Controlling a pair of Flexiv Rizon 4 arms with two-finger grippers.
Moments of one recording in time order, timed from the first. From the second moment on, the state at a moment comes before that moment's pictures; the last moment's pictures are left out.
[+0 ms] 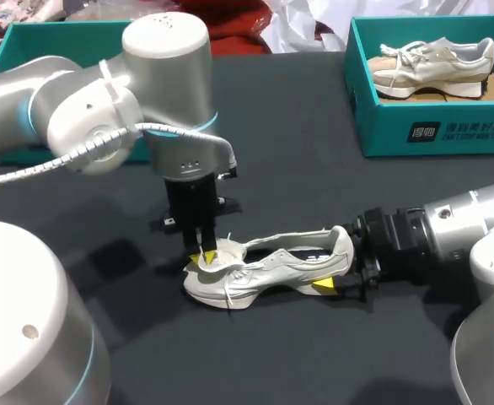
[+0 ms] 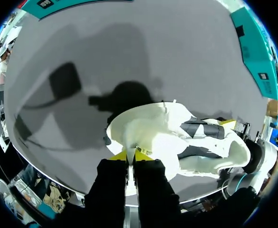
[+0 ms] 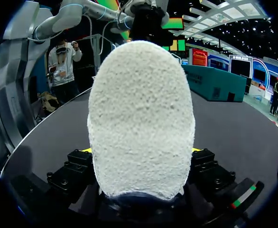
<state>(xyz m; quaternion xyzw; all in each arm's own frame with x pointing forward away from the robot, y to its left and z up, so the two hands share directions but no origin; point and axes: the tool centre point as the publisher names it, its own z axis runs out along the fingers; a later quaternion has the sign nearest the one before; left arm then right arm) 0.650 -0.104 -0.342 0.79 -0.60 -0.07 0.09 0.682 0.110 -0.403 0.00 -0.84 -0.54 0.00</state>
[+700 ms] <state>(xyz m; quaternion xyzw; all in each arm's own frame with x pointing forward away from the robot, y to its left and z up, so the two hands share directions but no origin) 0.659 -0.091 -0.345 0.78 -0.62 -0.08 0.08 0.682 0.109 -0.404 0.00 -0.84 -0.54 0.00</state>
